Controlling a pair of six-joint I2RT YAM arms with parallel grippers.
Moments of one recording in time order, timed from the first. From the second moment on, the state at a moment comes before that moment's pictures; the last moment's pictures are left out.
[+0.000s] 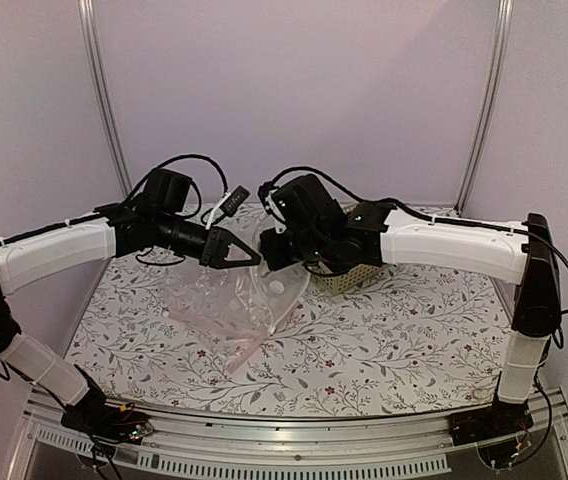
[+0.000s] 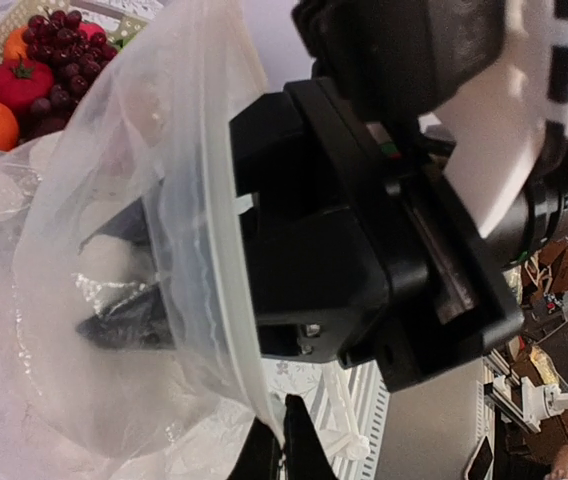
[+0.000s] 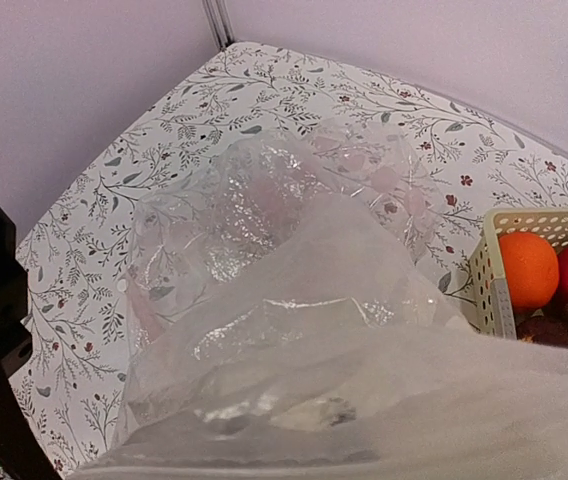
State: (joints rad) left arm -0.60 1.46 1.12 -0.30 0.83 -0.21; right arm 1.05 1.90 1.68 -0.40 0.27 0.36
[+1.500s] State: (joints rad) left arm -0.57 1.46 1.10 -0.31 0.74 -0.24; right arm 1.02 1.85 1.64 -0.41 0.16 0.38
